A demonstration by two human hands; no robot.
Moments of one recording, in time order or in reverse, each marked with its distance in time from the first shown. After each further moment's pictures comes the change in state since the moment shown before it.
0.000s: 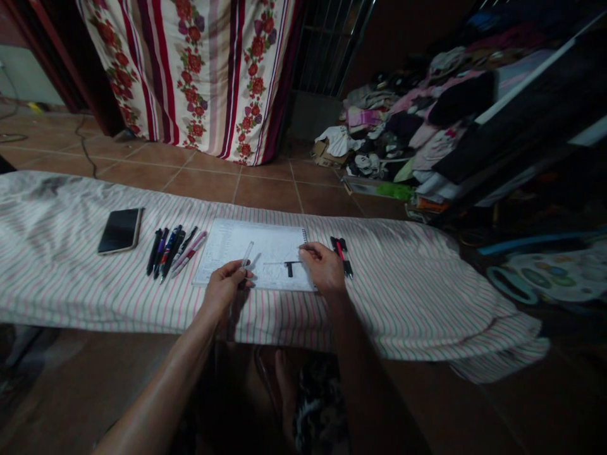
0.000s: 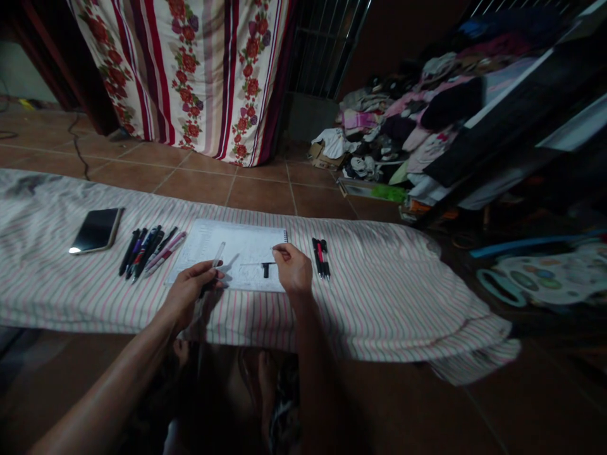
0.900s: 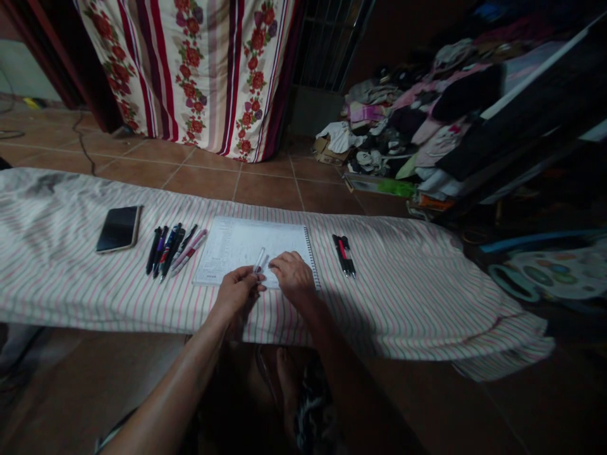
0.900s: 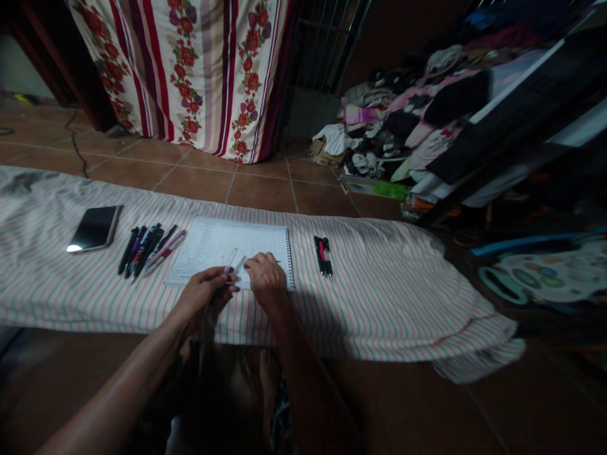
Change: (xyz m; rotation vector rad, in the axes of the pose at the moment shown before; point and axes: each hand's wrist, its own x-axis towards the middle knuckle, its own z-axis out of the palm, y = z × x) left_hand 0.001 -0.015 0.011 -0.035 -0.059 -0.163; right_hand -0.021 -0.003 0.047 -0.587 -0.318 -0.420
